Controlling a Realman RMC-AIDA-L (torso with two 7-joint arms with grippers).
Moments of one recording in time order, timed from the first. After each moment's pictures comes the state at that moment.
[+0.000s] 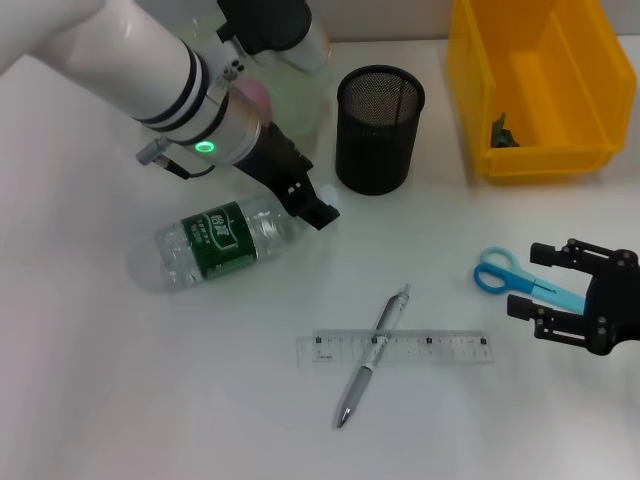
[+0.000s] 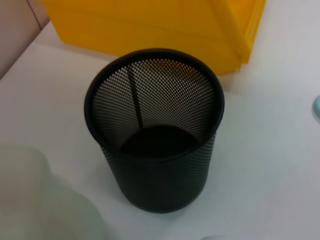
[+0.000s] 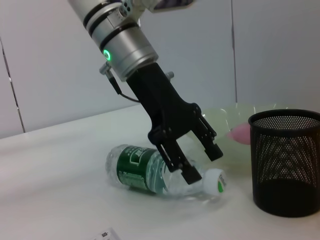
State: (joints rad) left arm -0.92 -2.08 1.46 0.80 2.41 1.11 -2.17; right arm 0.33 2.04 -0.53 -0.51 -2.01 -1.61 0.96
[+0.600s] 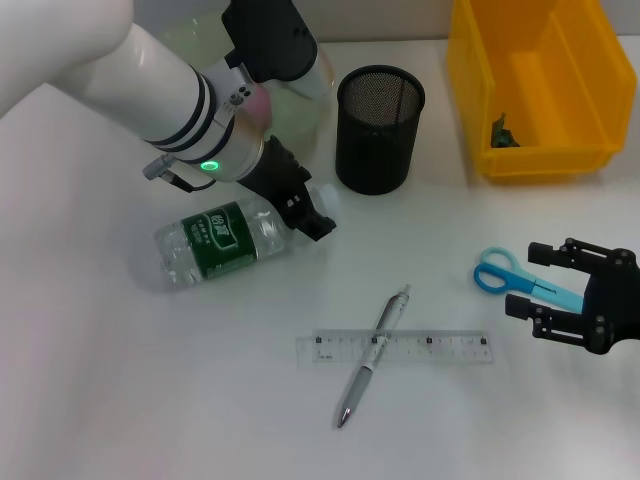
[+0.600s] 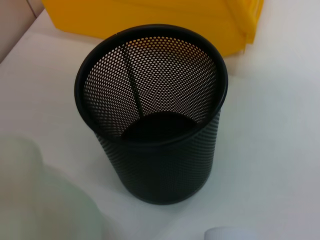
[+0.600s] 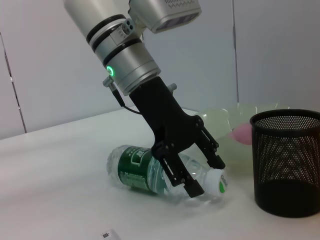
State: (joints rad) left arm -0.92 -2.08 1.53 0.73 2.38 1.02 -2.14; right arm 0.33 2.04 -0.54 -0.51 -2.01 -1.61 0.96
